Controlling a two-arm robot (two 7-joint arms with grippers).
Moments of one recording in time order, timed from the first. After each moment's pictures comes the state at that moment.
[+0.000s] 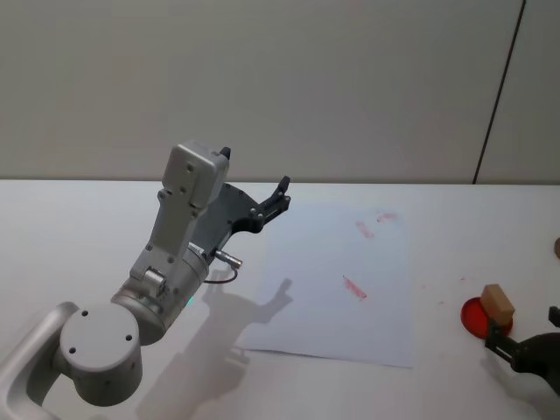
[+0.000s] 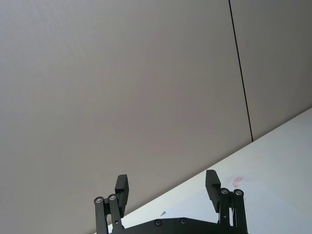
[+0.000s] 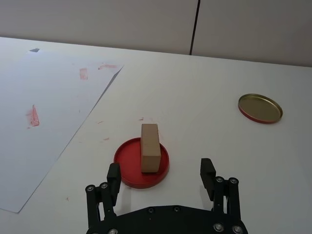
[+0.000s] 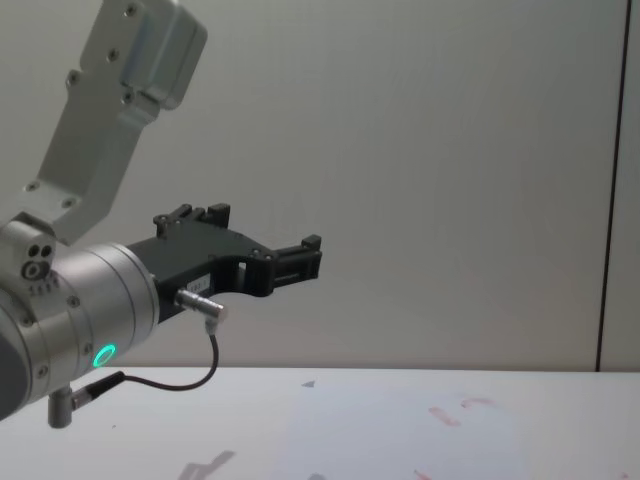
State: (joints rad) left arm -0.24 0.38 0.45 -1.63 -0.20 0.01 -0.01; right arm -0.28 0.40 -0.16 -1.85 0.32 0.26 -0.11
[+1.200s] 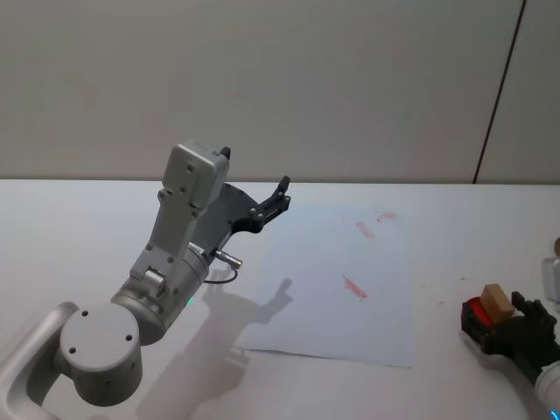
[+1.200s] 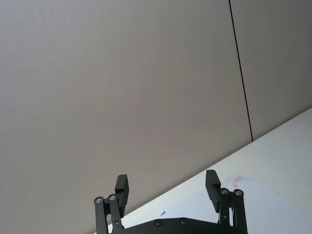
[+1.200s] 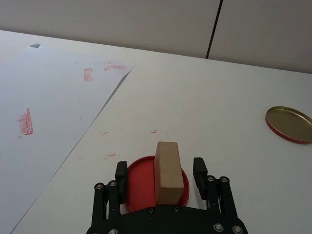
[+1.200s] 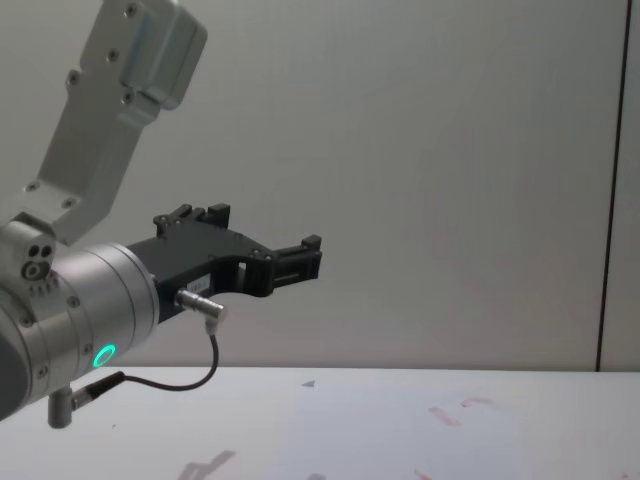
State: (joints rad) left arm -0.24 0.38 0.45 -1.63 -0.20 0.01 -0.01; right arm -0.13 0.31 -0.19 -1.66 0.21 0.23 -0.03
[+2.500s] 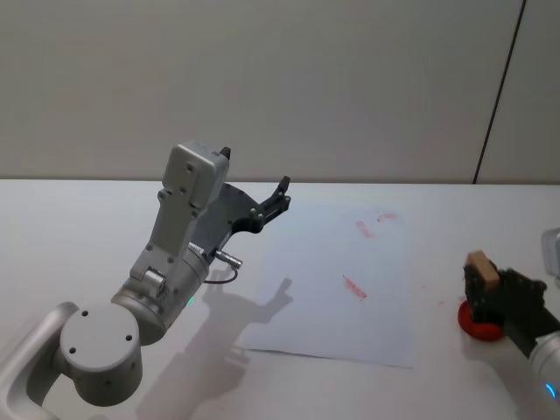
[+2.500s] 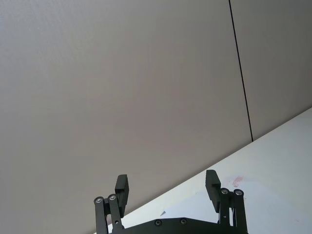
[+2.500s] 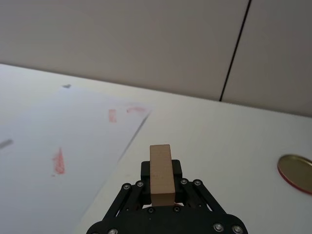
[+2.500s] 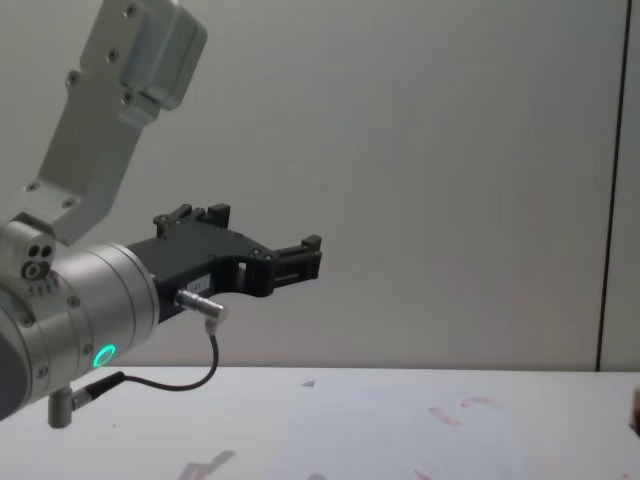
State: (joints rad) left arm -0.24 0.38 0.45 -1.63 -0.20 0.01 -0.01; right arm -0.10 0.30 -0.18 -1.70 0.19 0.17 0.03
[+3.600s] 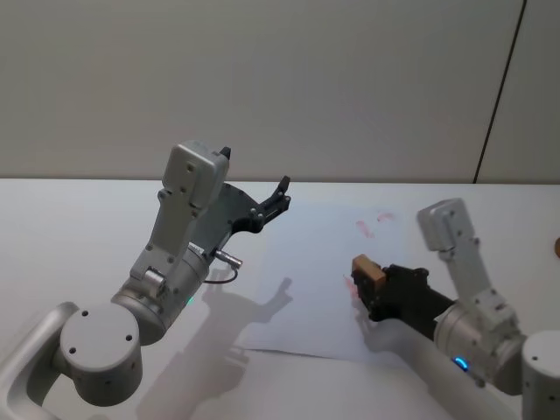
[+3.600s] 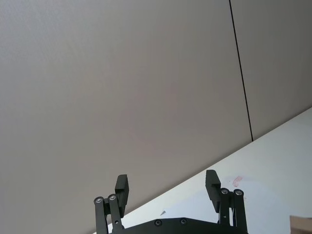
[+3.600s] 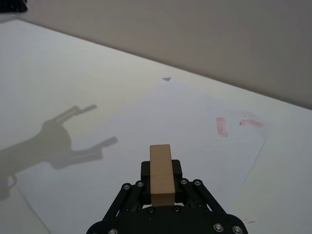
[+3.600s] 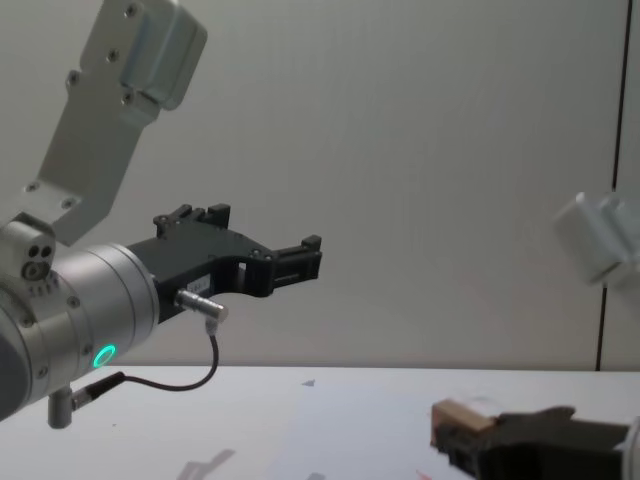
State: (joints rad) left arm -0.24 0.38 0.45 -1.63 -0.20 0.01 -0.01; right arm 0.10 0.17 -0.29 -1.55 0.09 0.32 0.33
